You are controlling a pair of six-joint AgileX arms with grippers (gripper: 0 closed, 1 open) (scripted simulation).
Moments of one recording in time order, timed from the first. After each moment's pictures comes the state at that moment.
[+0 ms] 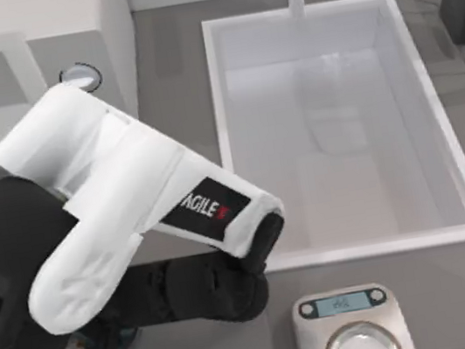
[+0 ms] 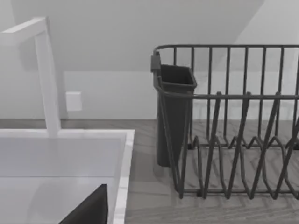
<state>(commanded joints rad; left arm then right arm) -0.80 2.42 1.31 -1.60 -0.86 -2.77 0.00 0.00 0.00 0.00 0.00 0.00</state>
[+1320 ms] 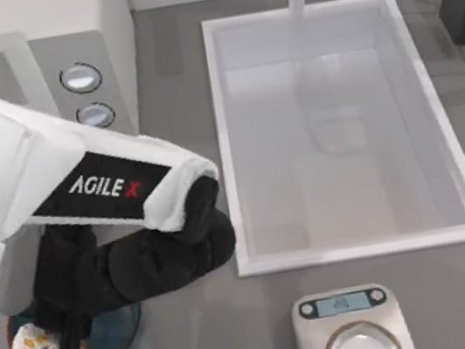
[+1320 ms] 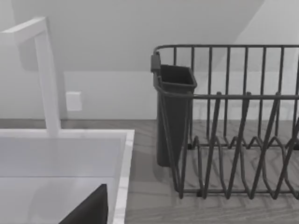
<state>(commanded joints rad) -0.70 2.11 1.10 -1.35 -0.76 -2.50 0.00 0.00 0.00 0.00 0.00 0.00</state>
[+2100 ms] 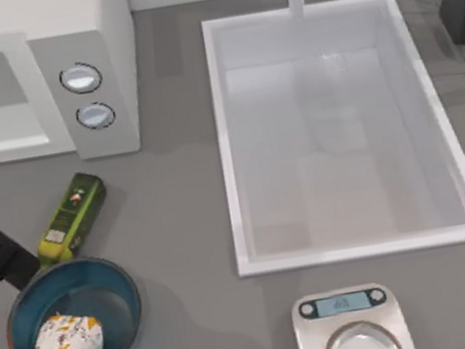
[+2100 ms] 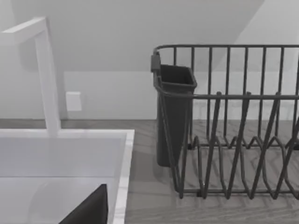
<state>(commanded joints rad) -0.25 0.75 0.32 -0.32 -0.27 -0.86 0.00 0.00 0.00 0.00 0.00 0.00</state>
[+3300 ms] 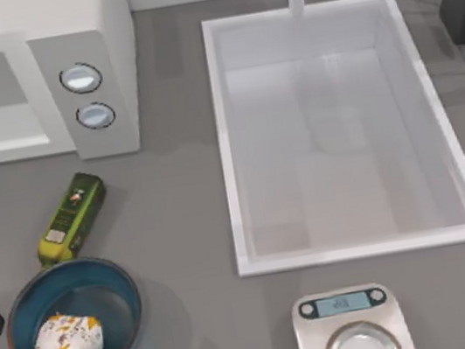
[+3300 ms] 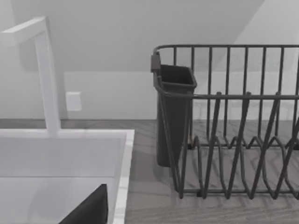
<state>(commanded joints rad) 0.00 0.00 0.00 0.00 0.00 0.00 0.00 0.00 0.00 0.00 0.00 0.00</state>
